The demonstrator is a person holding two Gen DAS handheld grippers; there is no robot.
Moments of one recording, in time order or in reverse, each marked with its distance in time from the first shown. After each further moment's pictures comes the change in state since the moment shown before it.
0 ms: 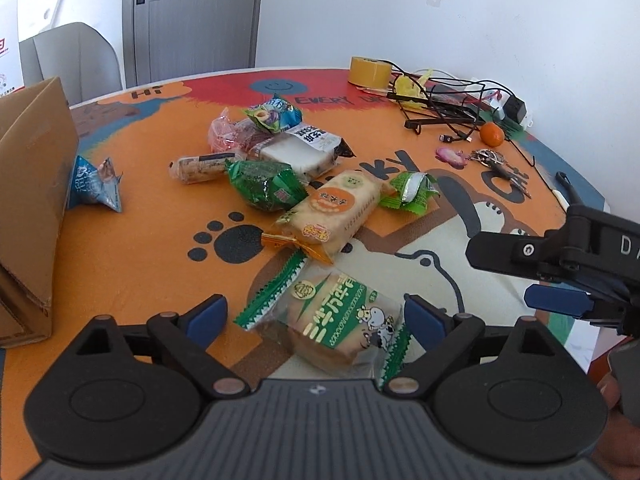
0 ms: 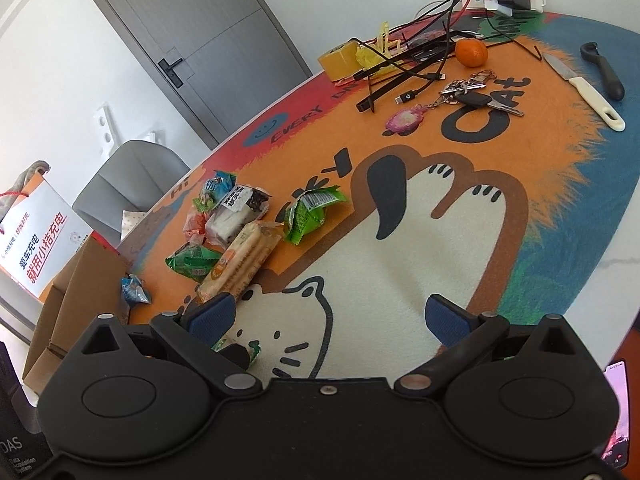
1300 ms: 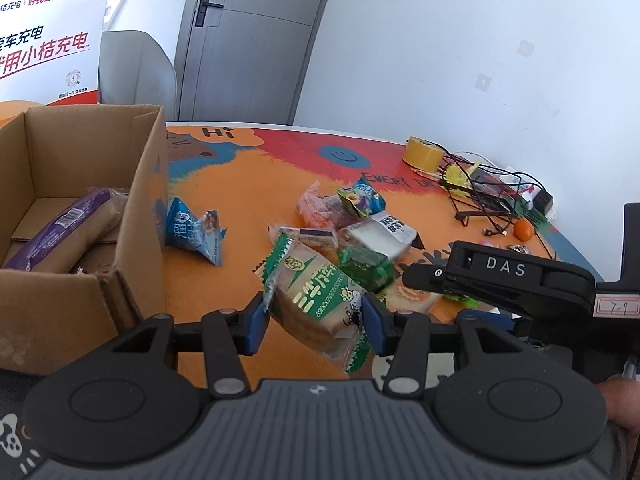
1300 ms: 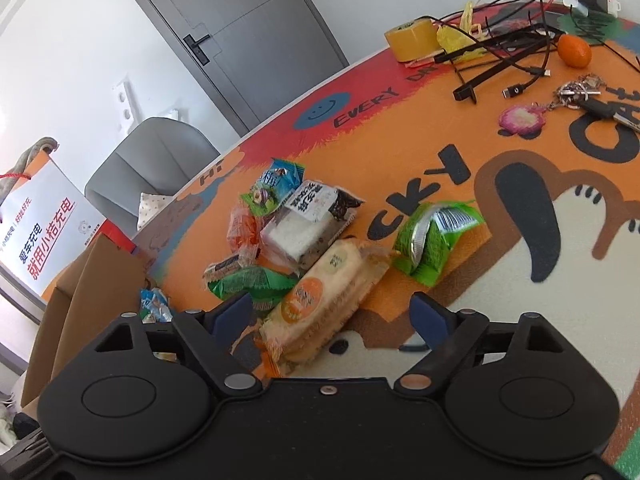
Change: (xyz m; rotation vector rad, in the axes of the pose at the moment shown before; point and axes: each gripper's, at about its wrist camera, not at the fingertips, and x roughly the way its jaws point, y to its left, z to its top) left arm -0.037 0.071 0.021 -0.175 -0.156 0.017; right arm 0.073 0.066 0.022 -0.060 0.039 0.048
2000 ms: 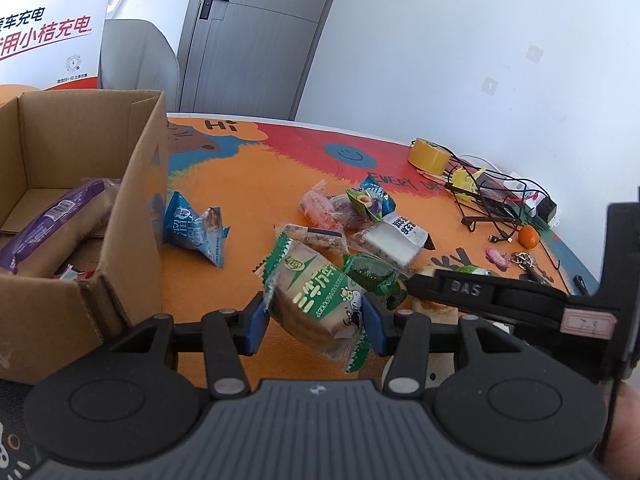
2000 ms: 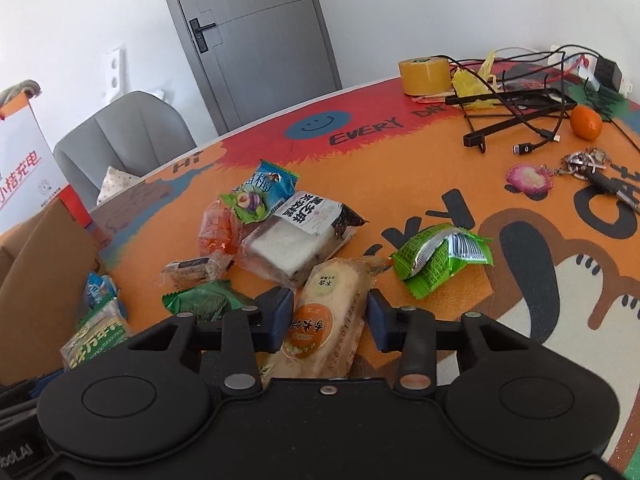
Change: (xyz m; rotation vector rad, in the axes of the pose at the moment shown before) left arm 0.009 0.010 0.001 -0.035 0.005 -0.015; right arm 0.016 0.022 -0.002 -0.184 -0.056 -0.138
